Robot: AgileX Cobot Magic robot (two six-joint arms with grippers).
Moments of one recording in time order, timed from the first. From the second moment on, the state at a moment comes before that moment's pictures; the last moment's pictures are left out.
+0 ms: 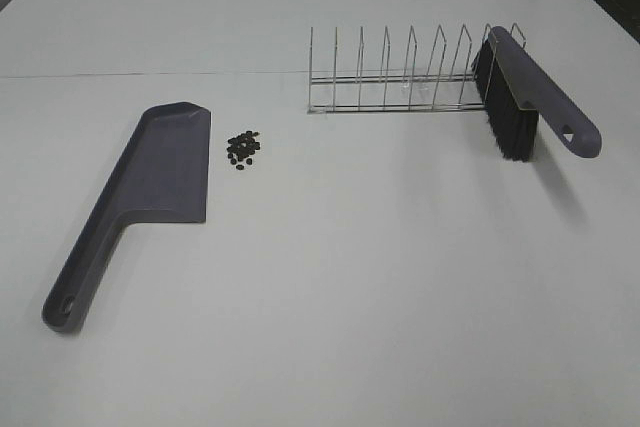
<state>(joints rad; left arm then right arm) -0.06 -0.01 -0.50 -0.13 1.07 0.15 0.00 -0.01 -0.51 0.09 1.07 -0.11</state>
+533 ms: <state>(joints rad) -0.06 -0.01 -0.50 -0.13 1.07 0.15 0.00 -0.01 -0.51 0.09 1.07 -0.11</state>
